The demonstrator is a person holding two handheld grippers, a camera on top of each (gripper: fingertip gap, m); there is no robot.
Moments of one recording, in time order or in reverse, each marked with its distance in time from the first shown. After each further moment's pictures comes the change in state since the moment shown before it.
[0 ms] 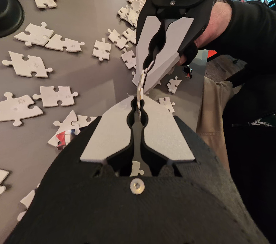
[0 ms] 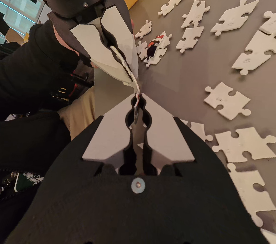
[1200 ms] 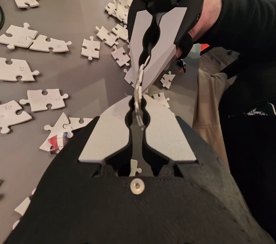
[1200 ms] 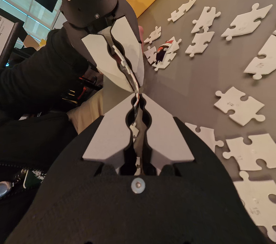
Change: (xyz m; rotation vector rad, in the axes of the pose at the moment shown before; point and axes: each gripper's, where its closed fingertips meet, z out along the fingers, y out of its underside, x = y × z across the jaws) left arm 0.009 0.005 0.001 -0.023 0.050 0.048; right arm -0.012 -0.004 -0.001 0.039 -0.061 0.004
